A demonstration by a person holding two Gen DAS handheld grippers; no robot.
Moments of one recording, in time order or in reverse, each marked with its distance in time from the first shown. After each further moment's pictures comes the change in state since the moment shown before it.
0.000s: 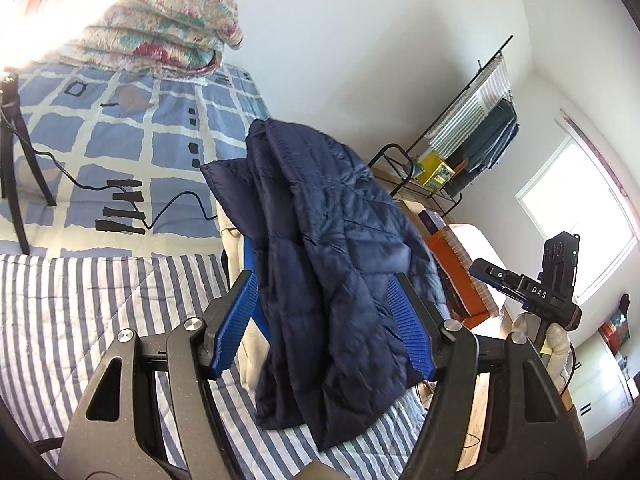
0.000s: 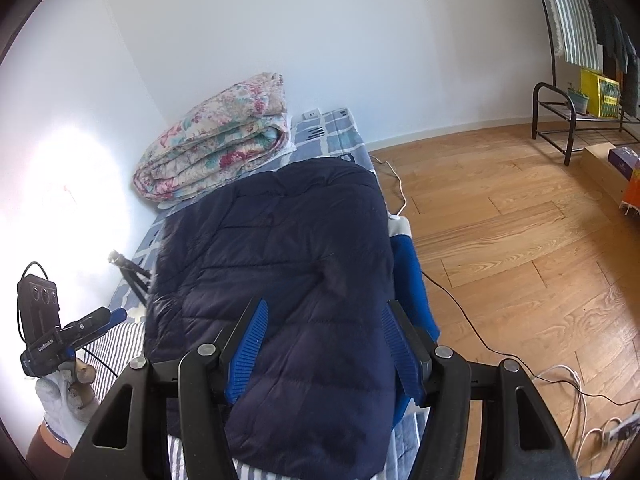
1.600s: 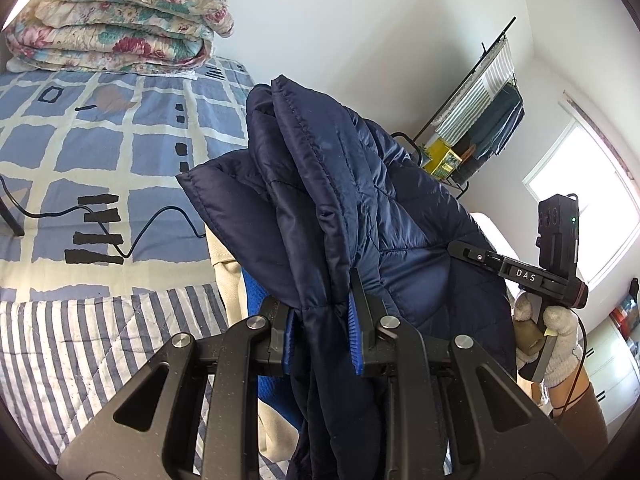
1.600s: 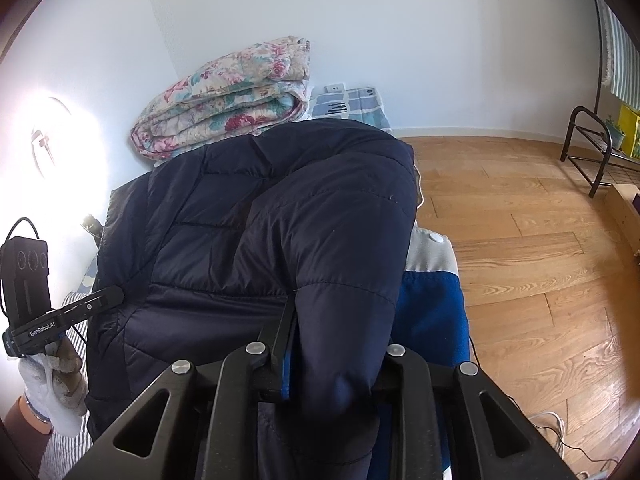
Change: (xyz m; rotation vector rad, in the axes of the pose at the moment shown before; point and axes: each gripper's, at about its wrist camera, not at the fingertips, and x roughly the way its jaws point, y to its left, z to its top) left arm 0.087 0.023 0.023 0.040 0.041 0.011; right arm 0.109 -0.005 0.037 -0.150 0.108 0.004
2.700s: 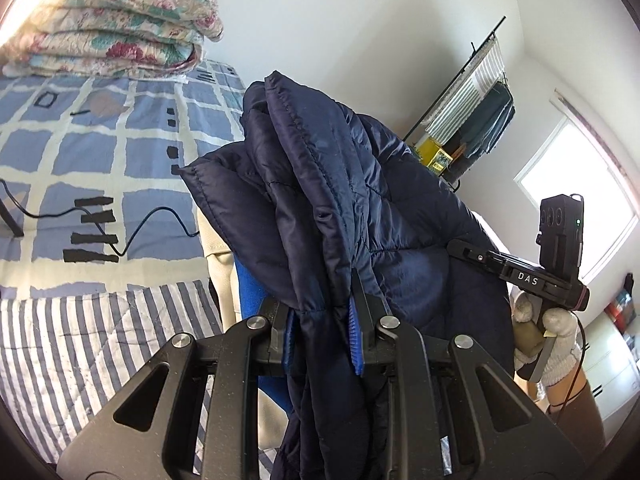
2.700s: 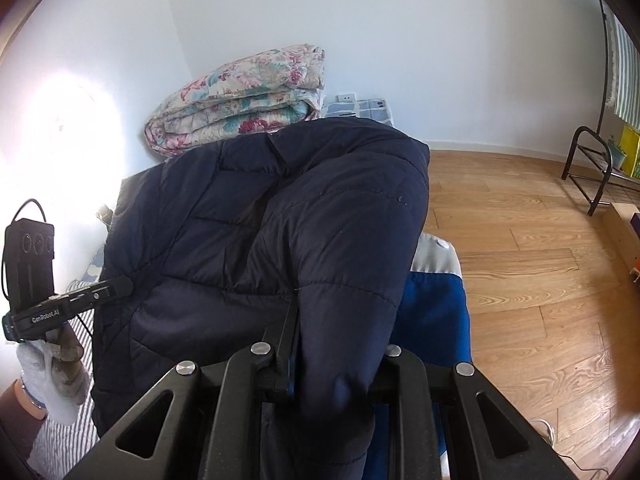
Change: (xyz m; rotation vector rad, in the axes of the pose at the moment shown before) left arm -0.011 -0.009 -0.003 0.011 -0.005 -0.027; right arm -0.021 0.021 -0.003 -0.053 -0.037 0.018
